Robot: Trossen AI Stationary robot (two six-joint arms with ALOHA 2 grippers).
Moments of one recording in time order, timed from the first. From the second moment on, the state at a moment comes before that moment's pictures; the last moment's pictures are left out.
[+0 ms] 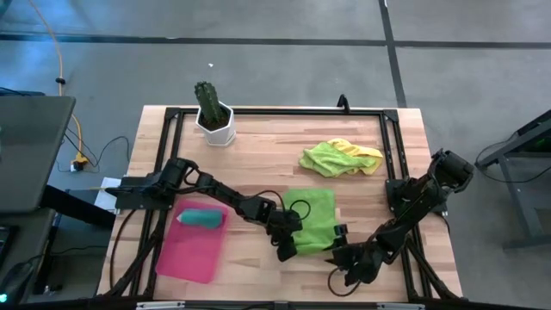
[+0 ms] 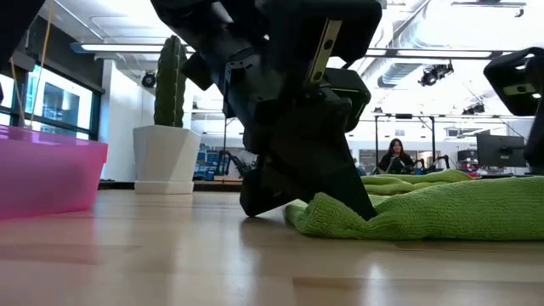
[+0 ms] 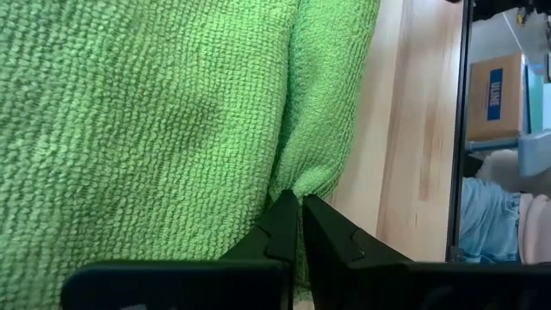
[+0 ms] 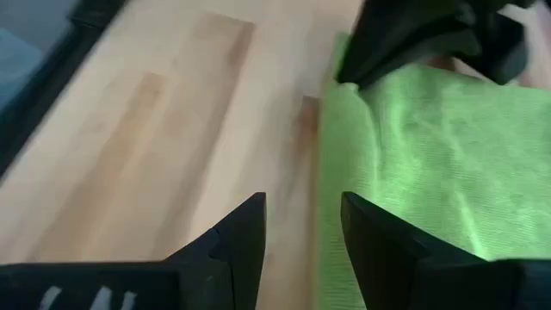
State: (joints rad) left arm -0.14 2.18 1.35 -0.02 0.31 -0.73; right arm 0.87 1.65 0.74 0.00 0.56 0.42
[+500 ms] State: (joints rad) left arm -0.13 2.18 1.35 -0.02 0.33 -0.73; right arm 0.85 1.65 0.74 -0.11 0.50 0.46
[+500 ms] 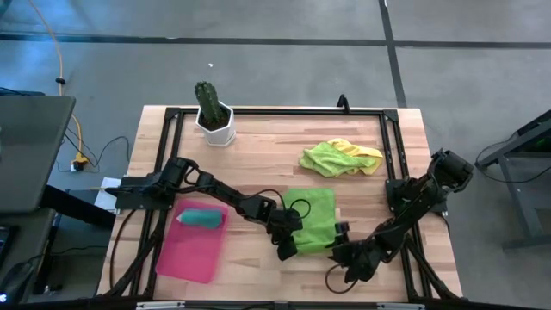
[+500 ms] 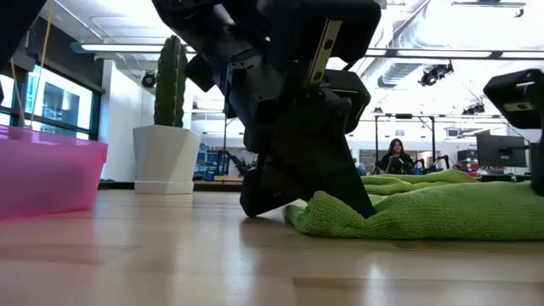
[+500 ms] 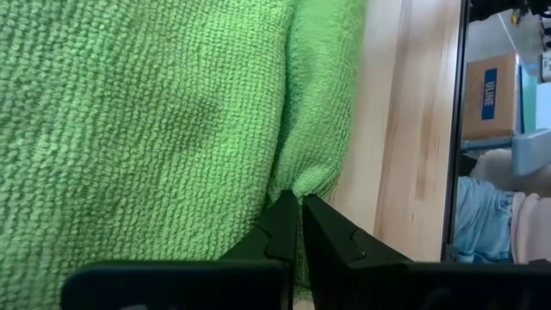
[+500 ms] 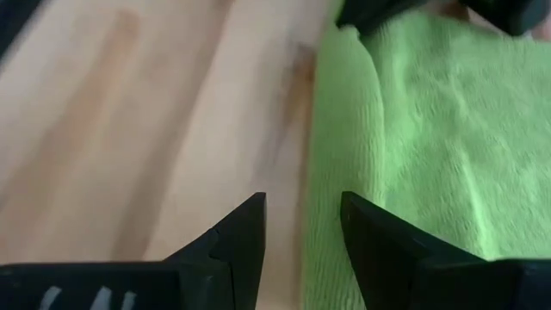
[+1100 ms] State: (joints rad) left arm -0.13 2.18 1.35 -0.02 0.34 -0.72; right arm 0.81 1.73 0.74 -0.11 0.45 0.59
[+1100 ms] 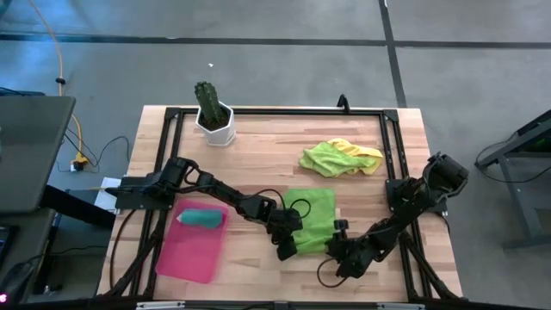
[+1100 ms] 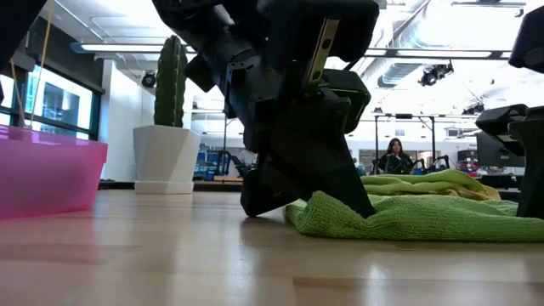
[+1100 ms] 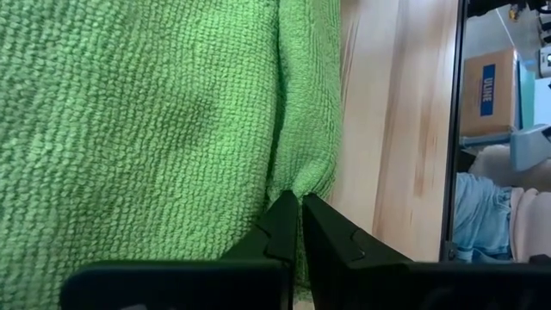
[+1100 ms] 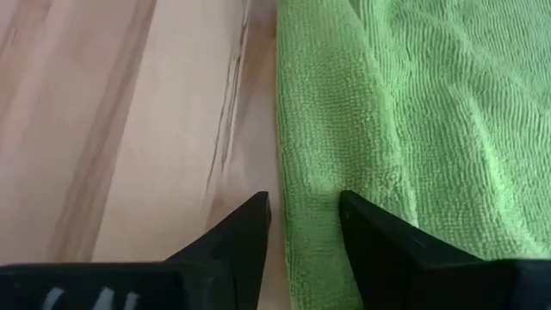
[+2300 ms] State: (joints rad) left arm -0.27 2.18 1.51 -0.19 0.01 0.29; right arm 0.80 1.72 0.74 -0.09 0.24 1.23
